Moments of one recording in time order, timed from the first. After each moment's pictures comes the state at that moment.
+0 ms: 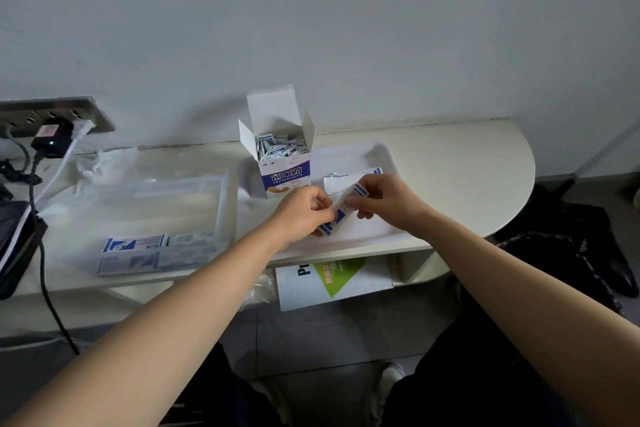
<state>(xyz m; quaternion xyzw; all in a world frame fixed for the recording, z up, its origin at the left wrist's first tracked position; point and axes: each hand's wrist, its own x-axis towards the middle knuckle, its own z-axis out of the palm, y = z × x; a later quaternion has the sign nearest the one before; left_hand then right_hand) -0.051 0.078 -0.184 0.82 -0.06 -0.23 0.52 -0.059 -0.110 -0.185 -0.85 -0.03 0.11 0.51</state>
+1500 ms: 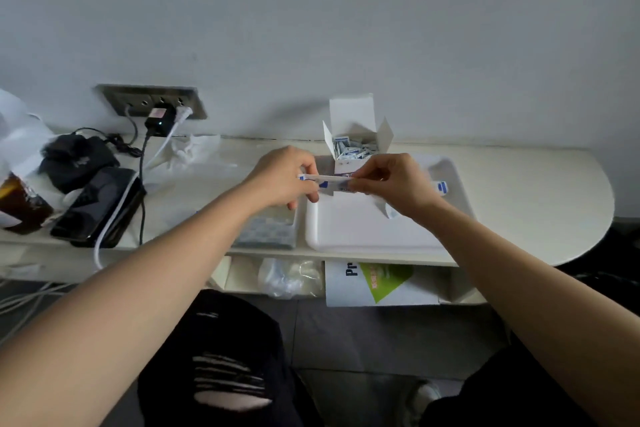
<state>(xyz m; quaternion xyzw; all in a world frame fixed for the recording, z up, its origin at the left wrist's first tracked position) -0.055 0.198 -0.104 0.94 -0.08 -0.12 0.30 -0.047 -0.011 -0.141 -0.83 -0.10 0.04 0.54</state>
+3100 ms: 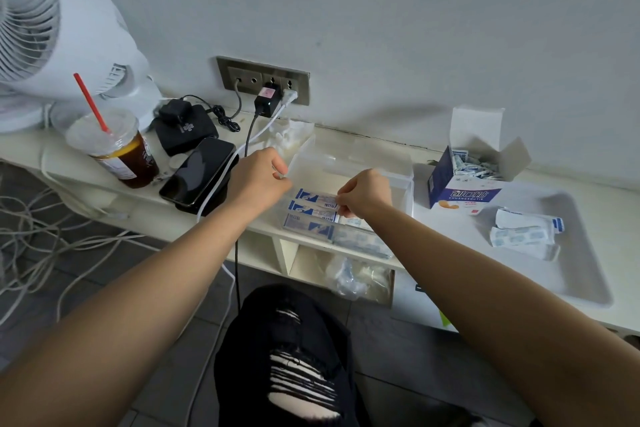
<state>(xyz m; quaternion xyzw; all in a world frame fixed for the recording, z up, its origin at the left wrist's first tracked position) -0.076 0.376 -0.149 0.94 0.15 0.05 0.29 -0.024 0.202 -0.179 -0.90 0.03 0.16 0.40</state>
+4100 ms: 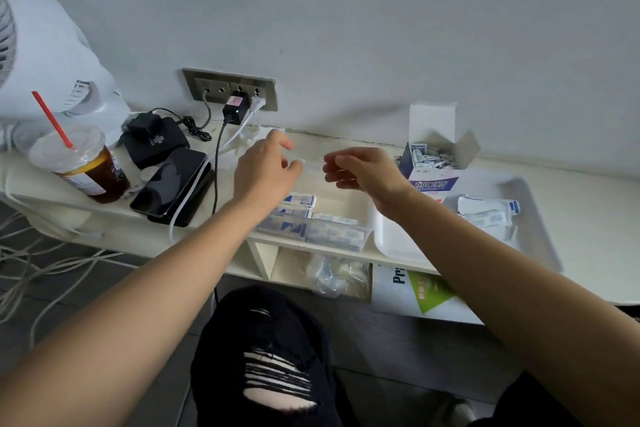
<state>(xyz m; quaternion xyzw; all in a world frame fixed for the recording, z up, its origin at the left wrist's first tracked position) -0.067 0.317 -0.127 0.95 0.08 0.12 0.26 -0.039 0.143 -0.125 -0.74 -0.05 0.16 0.65</state>
